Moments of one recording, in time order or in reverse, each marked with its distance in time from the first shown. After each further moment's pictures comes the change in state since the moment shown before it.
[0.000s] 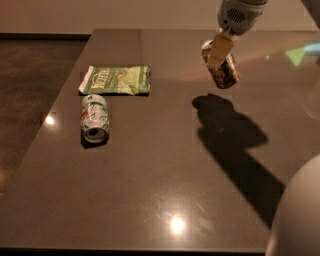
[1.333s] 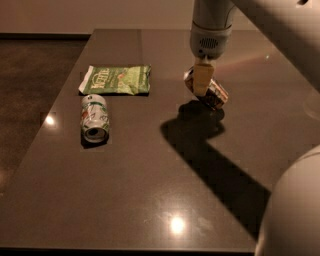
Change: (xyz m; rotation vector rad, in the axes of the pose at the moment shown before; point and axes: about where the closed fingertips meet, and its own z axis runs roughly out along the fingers) arm -0.009 0.060 0.045 -0.126 0.188 -0.267
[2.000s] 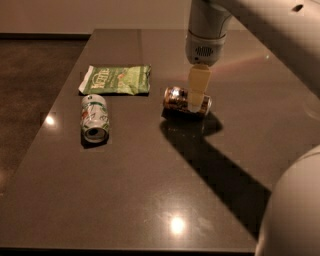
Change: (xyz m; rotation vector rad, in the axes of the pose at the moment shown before) arm -0.010 0.002 0.019 -0.013 -0.028 -0.036
